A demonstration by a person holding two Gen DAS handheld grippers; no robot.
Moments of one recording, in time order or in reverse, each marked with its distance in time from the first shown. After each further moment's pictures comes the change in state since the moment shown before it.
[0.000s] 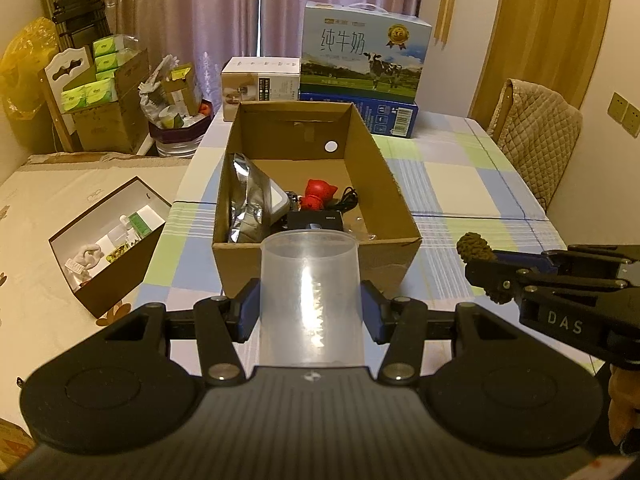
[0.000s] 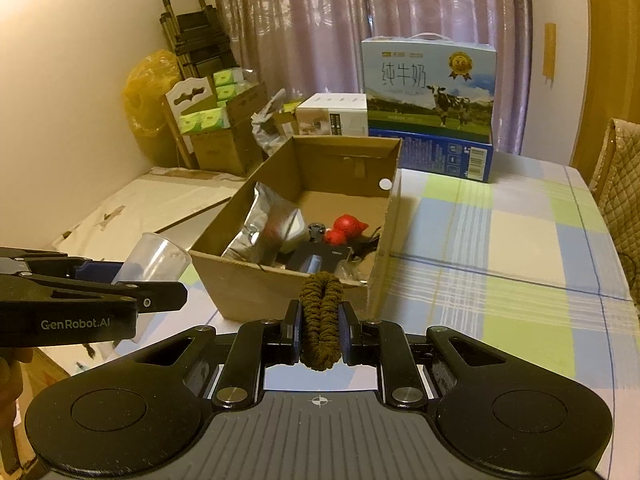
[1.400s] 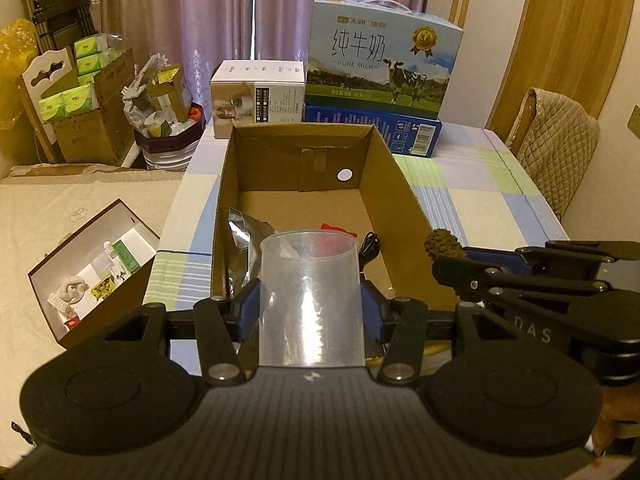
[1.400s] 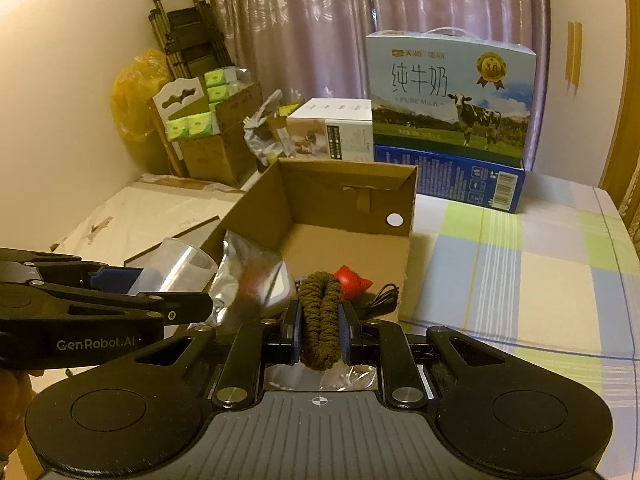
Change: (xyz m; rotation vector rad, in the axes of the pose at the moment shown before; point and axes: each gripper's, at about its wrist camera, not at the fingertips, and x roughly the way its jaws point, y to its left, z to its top) left arm 0.096 0.027 0.082 0.010 0.025 -0.021; right arm 0.104 -0.025 0.079 -0.002 0.011 0.006
